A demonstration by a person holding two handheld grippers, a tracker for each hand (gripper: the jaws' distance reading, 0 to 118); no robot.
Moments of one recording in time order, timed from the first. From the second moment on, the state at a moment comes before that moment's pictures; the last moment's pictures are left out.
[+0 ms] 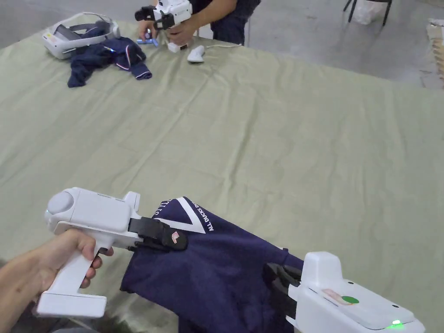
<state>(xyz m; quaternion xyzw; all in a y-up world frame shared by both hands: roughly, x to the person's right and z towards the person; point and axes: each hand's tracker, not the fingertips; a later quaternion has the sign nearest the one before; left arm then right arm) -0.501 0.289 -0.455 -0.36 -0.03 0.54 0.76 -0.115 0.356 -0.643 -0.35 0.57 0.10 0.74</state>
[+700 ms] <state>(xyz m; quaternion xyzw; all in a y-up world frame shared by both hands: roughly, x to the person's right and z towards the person) -0.669 0.305 -0.319 -0.35 0.26 0.52 0.74 -0.354 0.354 -0.579 -0.30 0.66 0.18 0.66</state>
